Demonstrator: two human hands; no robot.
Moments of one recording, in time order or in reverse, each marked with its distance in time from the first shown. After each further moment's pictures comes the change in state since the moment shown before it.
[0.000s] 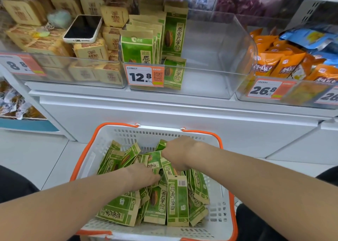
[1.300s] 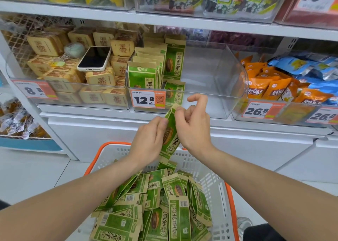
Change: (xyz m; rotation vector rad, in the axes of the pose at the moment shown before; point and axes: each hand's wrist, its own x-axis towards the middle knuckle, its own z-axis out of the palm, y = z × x) left_hand -0.052 -0.029 -0.131 -0.937 1.371 -0.409; right_hand -0.031 0.032 -0.056 1.265 1.425 0.514
